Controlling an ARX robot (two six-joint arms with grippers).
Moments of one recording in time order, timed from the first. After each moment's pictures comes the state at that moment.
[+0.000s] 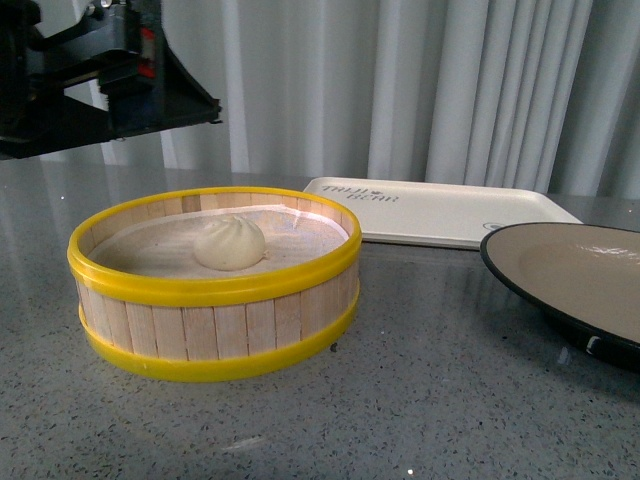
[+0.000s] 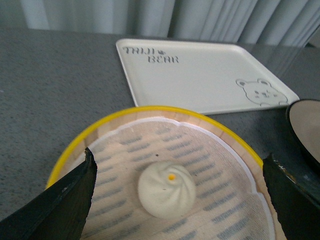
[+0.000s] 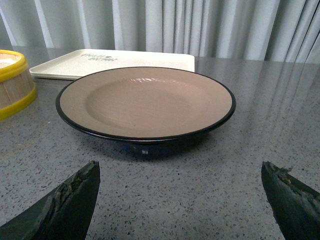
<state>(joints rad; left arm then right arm) -0.15 1.43 0.99 0.24 0.35 -0.05 0.00 0.00 0.01 0.00 0.00 -0.01</state>
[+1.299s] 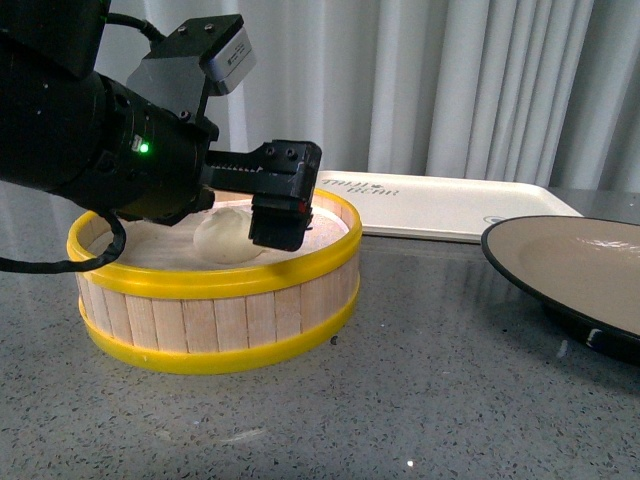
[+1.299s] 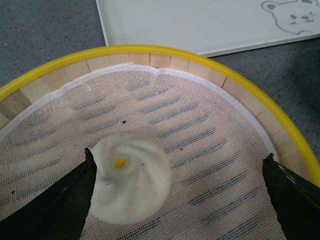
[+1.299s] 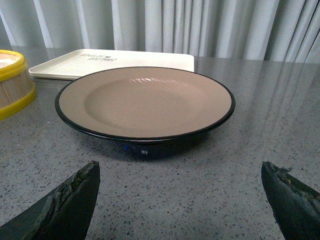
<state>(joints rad) -0.36 1.61 1.09 0.13 0.07 0.05 0.00 0.00 0.01 0.00 0.00 -0.01</state>
